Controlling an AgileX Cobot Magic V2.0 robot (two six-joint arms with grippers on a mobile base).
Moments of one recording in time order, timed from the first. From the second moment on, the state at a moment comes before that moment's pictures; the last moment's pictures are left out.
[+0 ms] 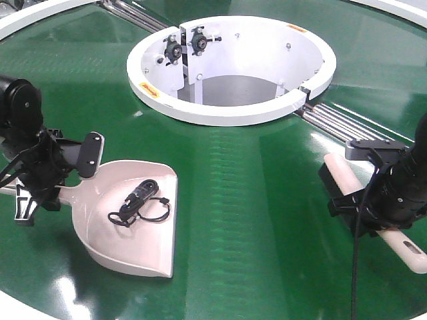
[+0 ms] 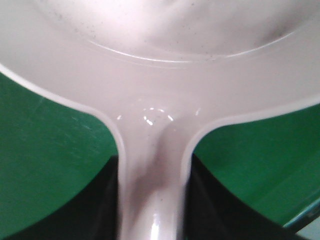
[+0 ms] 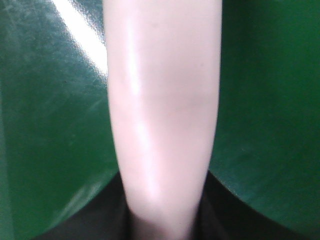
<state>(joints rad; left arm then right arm) -0.19 1.78 -1.32 0.11 1.09 1.33 0.06 1.58 -1.02 0.09 0.97 -0.03</state>
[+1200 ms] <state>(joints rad) -0.19 1.78 -1.32 0.01 1.08 1.25 0.06 1.68 -1.02 0.09 1.00 -0.07</state>
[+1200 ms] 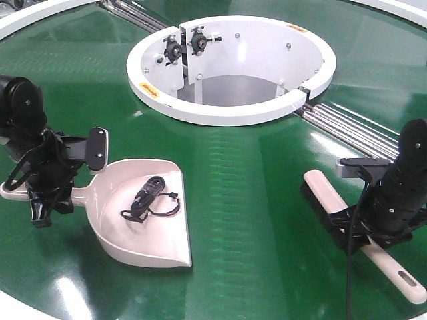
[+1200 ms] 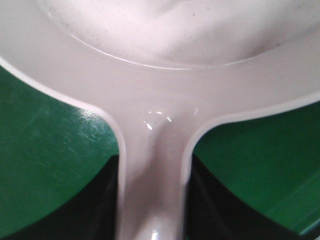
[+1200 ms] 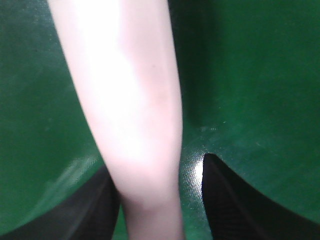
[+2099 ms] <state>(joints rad) -0.19 1.54 -1.32 -0.18 1.09 1.01 0.07 1.24 -1.02 0.06 0.94 -0.06</state>
